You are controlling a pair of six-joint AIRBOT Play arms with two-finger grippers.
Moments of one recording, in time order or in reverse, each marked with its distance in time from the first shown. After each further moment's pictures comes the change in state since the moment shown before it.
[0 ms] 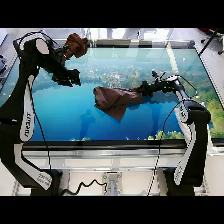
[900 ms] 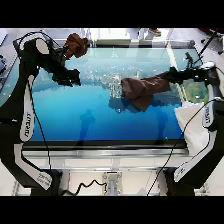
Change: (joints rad) left arm 0.000 0.000 0.000 -0.001 0.001 0.015; right arm -0.262 0.340 0.002 -0.333 -0.005 0.045
